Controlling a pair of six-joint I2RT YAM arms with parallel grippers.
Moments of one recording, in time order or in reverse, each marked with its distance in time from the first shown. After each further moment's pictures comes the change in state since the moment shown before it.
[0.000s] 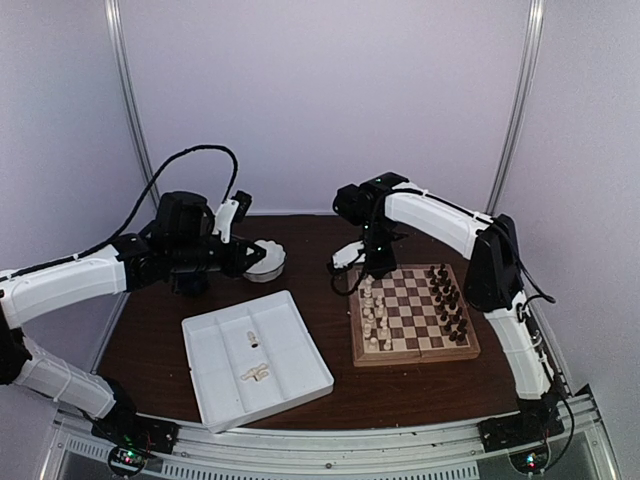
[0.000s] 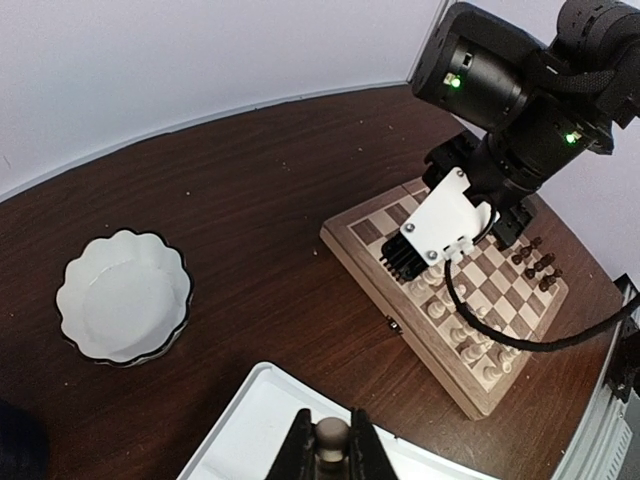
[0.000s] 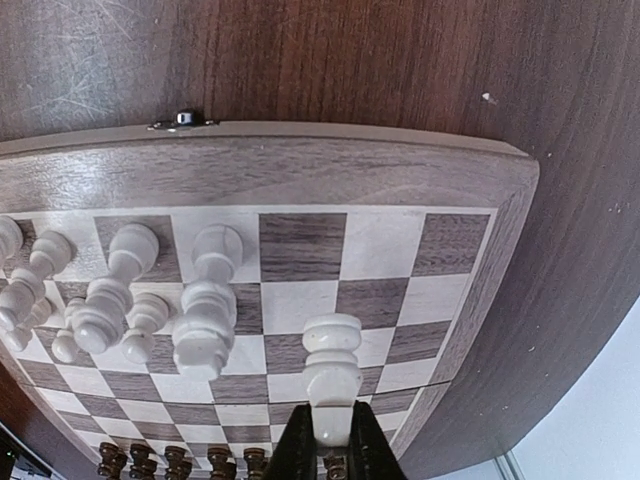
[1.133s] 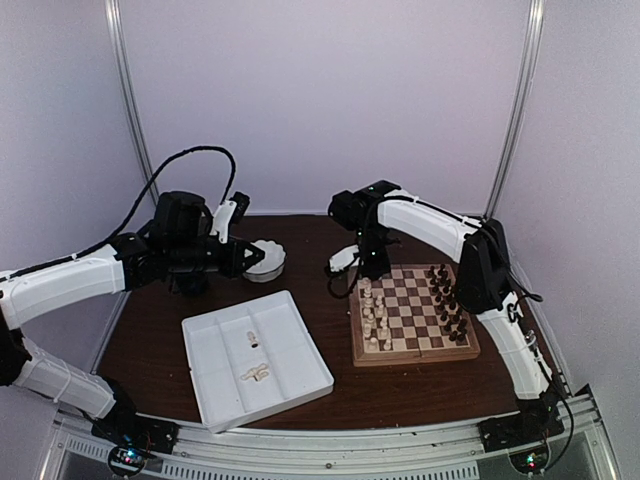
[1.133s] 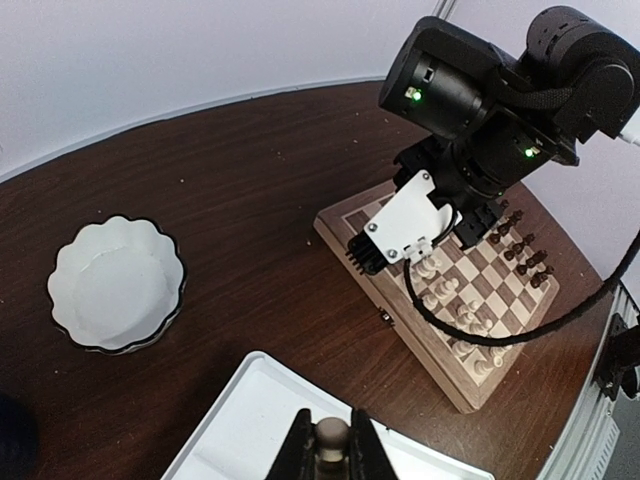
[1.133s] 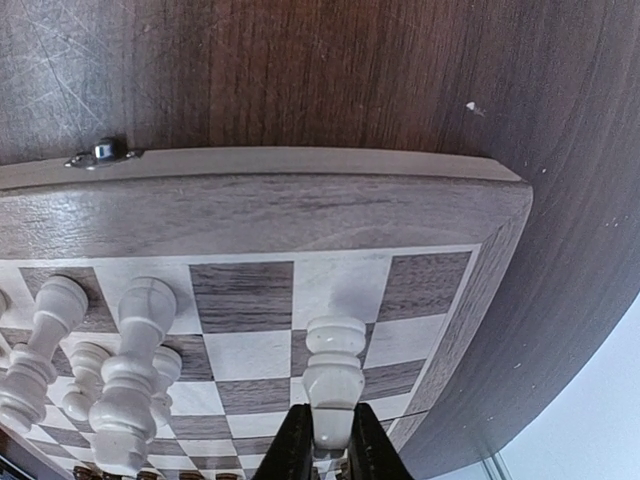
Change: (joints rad) left arm 0.014 -0.007 0.000 -0.025 0.036 -0.026; right arm 0.011 0.082 0.048 0.048 0.058 -0.008
